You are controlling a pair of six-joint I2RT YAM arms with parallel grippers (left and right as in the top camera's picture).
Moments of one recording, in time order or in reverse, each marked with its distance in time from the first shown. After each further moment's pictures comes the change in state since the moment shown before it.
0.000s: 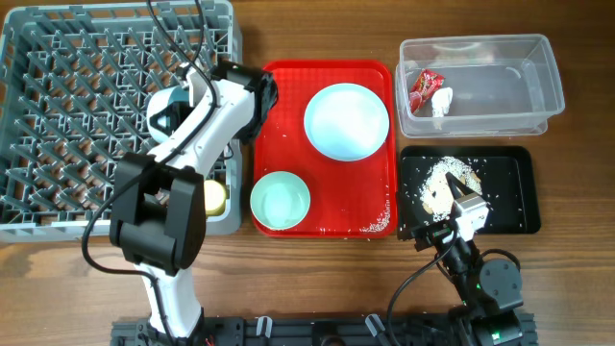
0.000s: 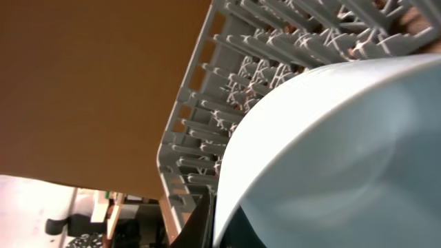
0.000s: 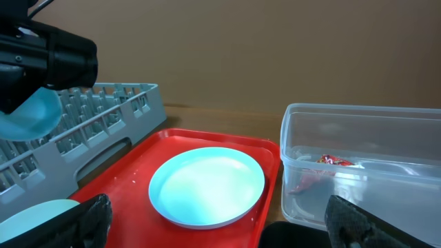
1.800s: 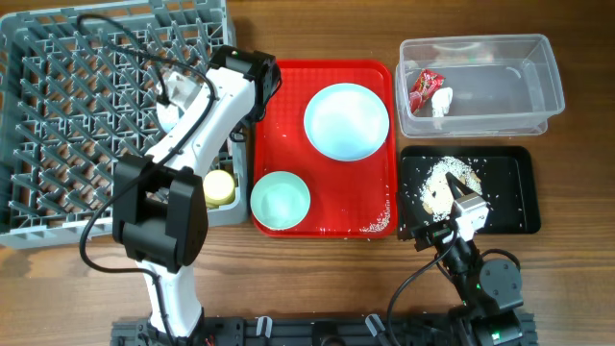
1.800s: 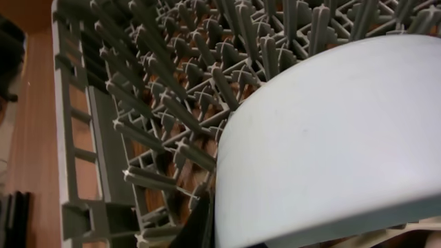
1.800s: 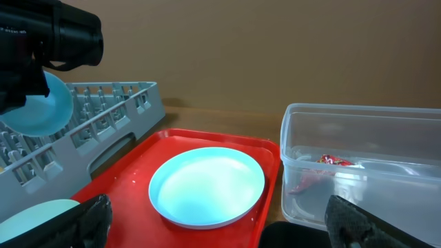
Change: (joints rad) left arm -0.007 0.016 0.132 -0.029 0.364 -0.736; right arm 0.000 0.000 0.000 0.000 0.000 0.000
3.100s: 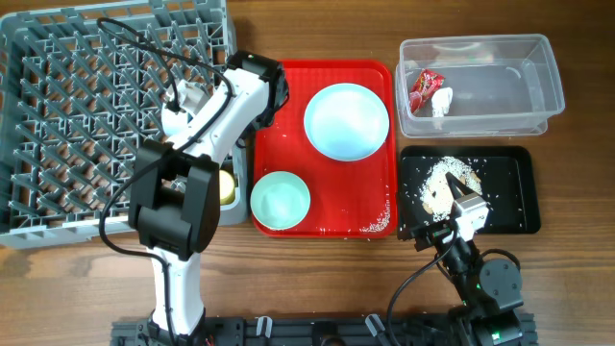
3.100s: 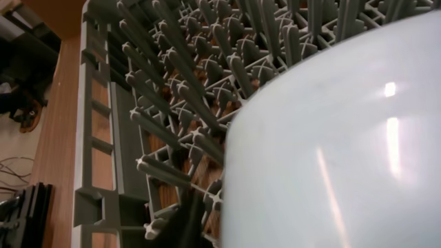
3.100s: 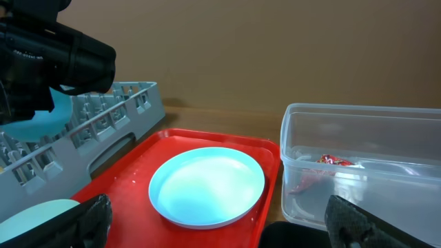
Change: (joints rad) left arm -0.030 0.090 0.016 -0.113 -0.026 -0.132; right arm 0.000 0.000 0.000 0.000 0.000 0.000
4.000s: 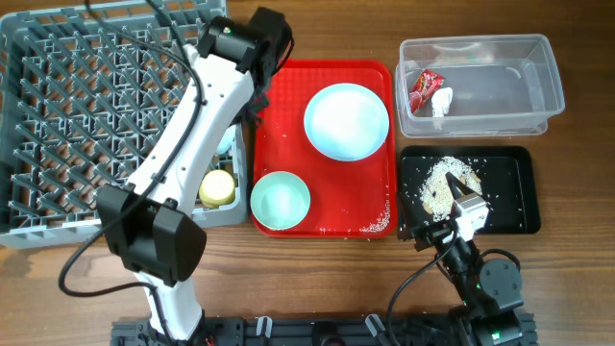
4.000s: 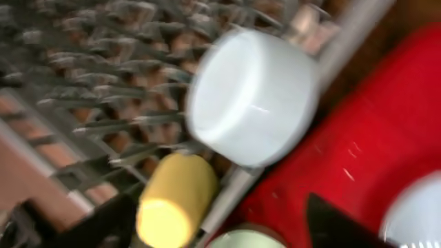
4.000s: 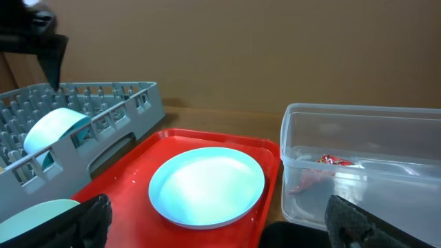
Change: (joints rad) left arm -0.019 -0.156 0.260 0.093 0.457 0.746; right arm 0.000 0.000 0.000 0.000 0.000 0.000
